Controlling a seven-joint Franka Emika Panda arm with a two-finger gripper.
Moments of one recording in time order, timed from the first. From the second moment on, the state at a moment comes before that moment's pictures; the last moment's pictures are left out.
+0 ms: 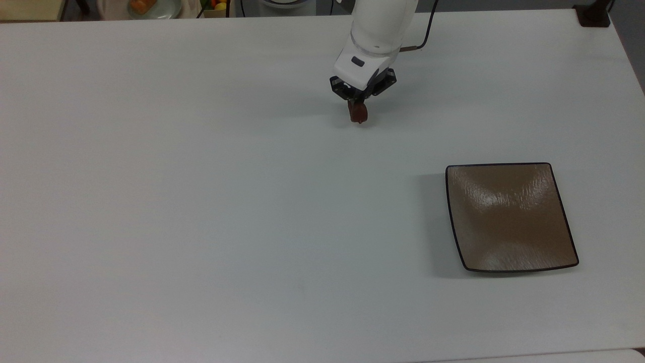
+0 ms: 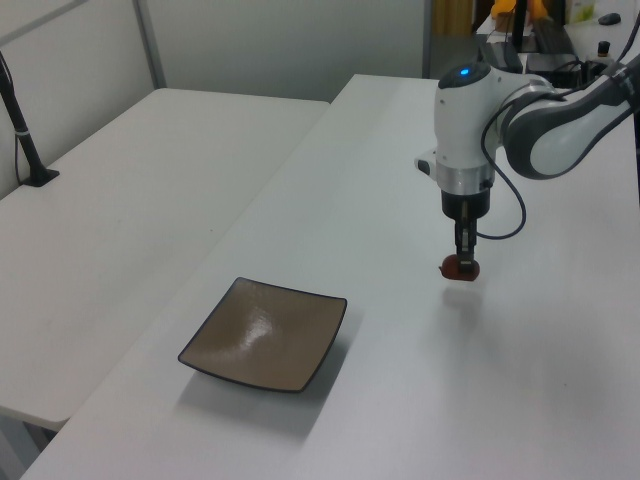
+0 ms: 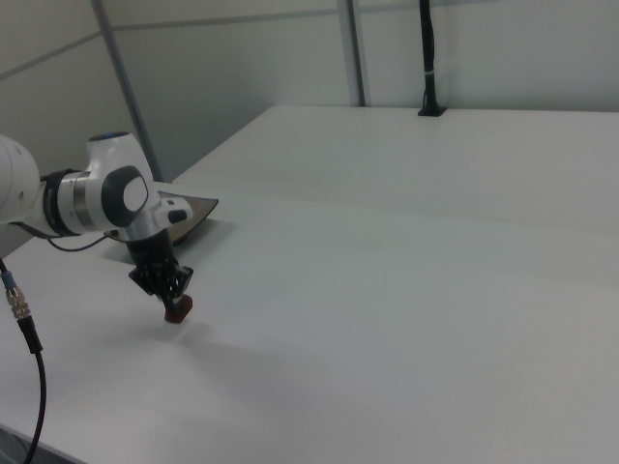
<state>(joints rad) 0.05 0.19 0.39 -2.04 -0.14 2.14 0.22</state>
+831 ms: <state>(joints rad) 0.10 0.27 0.39 -1.57 -0.06 1.93 0.22</state>
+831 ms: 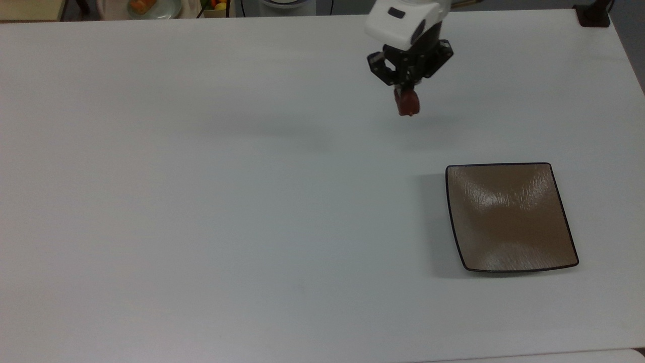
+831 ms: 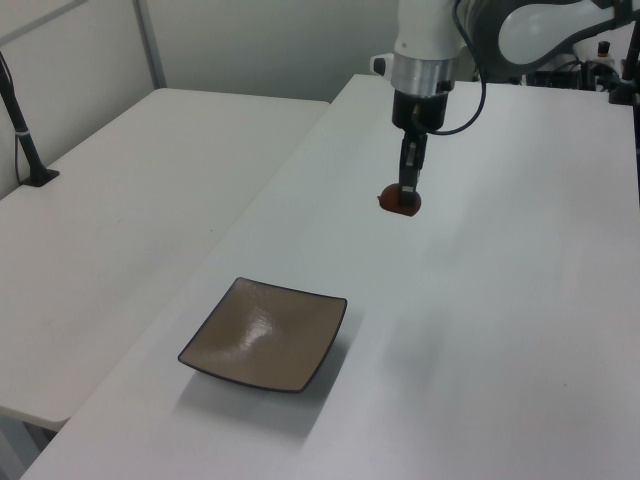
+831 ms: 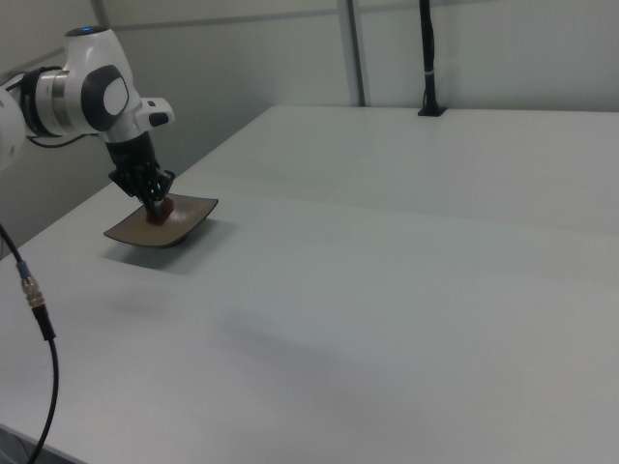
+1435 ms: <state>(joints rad) 0.25 0.53 0.38 -1.32 -0.09 2.04 0.28</state>
